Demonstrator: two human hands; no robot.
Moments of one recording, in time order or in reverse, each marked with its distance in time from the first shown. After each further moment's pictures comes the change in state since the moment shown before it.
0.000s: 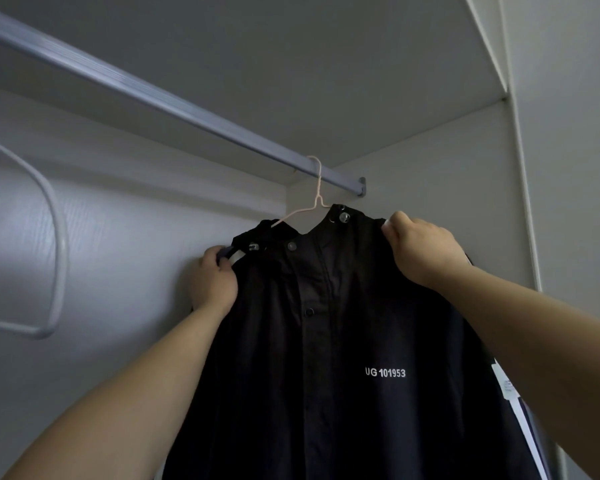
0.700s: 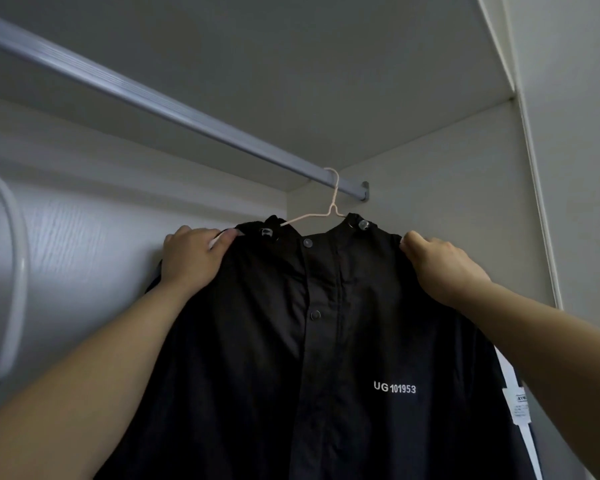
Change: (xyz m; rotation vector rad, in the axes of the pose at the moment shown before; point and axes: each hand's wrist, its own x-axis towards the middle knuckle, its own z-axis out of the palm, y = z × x) left_hand 0.052 0.020 -0.045 0.461 0.030 0.568; right_hand -0.007 0.020 0.014 0.005 -0.150 0.055
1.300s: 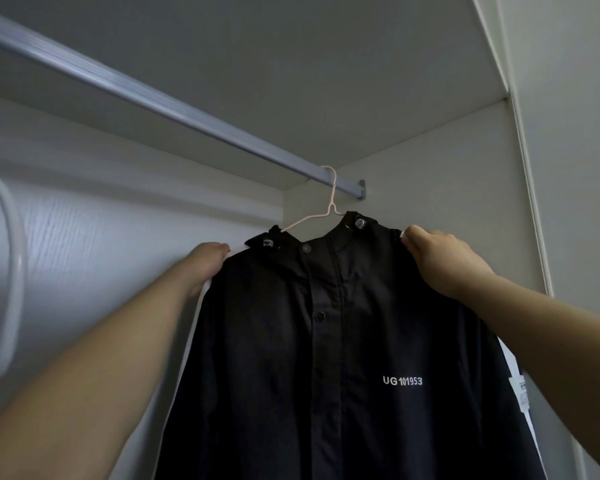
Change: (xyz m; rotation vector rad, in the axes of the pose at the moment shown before) left_hand 0.014 0.006 0.024 -0.655 -0.476 -0.596; right_hand -0.001 0.006 -0.009 0.042 0.062 -0.016
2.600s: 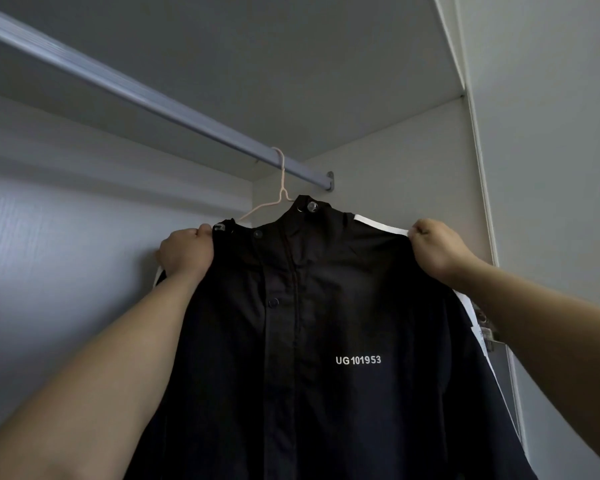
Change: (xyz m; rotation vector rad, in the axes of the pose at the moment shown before) left_hand -0.010 0.016 0.042 0.412 0.463 0.164; right_hand -0.015 0.019 -0.022 0.249 0.051 0.342
